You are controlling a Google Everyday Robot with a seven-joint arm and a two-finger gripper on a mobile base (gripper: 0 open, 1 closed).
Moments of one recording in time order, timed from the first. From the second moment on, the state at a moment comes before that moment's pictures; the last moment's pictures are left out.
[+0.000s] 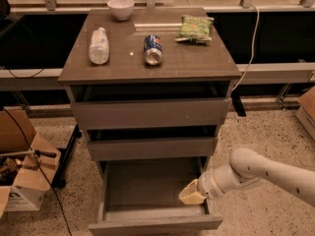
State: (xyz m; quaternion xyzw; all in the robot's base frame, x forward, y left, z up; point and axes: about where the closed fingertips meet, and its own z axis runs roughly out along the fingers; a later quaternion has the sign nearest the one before) arm 0.455 -0.113 0.459 -0.51 0.76 0.36 0.20
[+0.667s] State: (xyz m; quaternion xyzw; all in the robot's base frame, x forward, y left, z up) arm 0.456 -0.108 0.422 -0.52 0.79 0.28 0.15
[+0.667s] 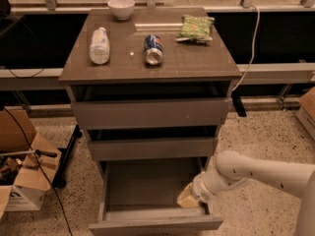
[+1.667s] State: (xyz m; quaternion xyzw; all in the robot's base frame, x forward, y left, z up) arm 0.441 -0.174 0.311 -0.46 0.84 0.26 0.12
